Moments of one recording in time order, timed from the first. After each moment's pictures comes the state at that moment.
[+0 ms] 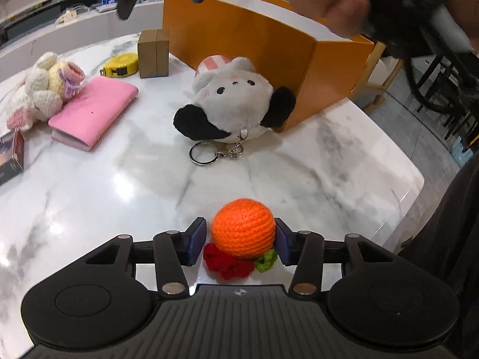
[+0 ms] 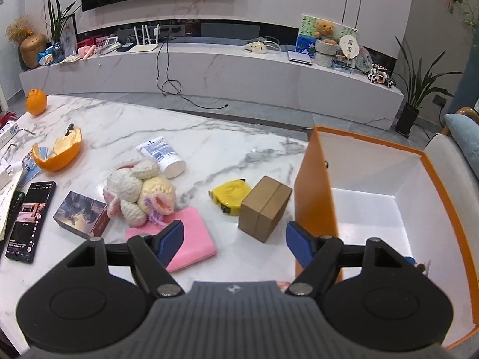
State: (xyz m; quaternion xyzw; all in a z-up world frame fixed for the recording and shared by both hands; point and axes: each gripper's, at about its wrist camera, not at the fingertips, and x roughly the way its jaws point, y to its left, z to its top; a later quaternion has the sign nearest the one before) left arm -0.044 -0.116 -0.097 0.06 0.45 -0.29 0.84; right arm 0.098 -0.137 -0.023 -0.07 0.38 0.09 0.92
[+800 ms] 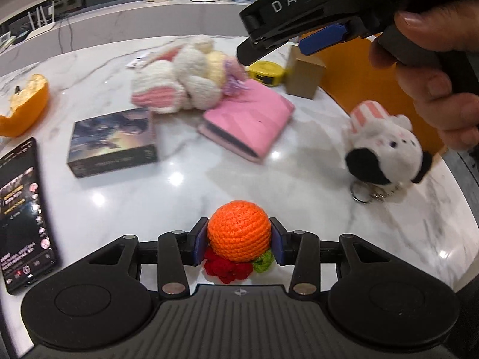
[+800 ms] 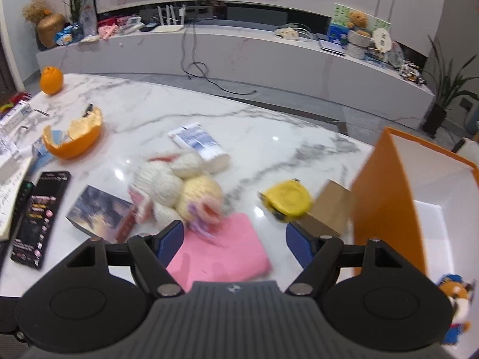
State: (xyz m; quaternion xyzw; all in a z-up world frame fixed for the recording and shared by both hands) left arm 0.017 -0.006 -0.091 0.00 0.46 -0.15 0.87; right arm 0.135 -0.076 -0.052 -0.08 0.40 0.14 0.90
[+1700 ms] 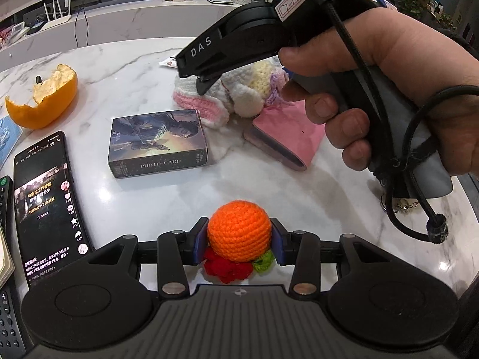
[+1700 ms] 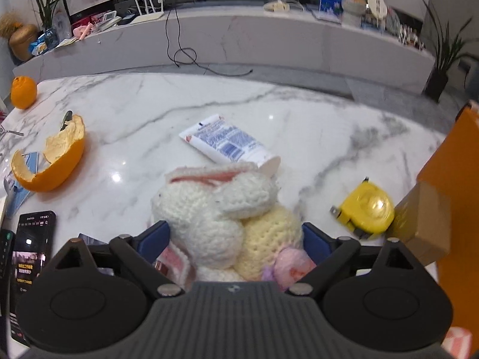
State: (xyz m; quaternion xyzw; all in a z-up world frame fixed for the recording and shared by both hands) left arm 0.029 0.027 -0.093 -0.02 0.46 -0.14 0.88; right arm 0.198 -0.010 -0.106 -0.03 0.45 0.09 0.89
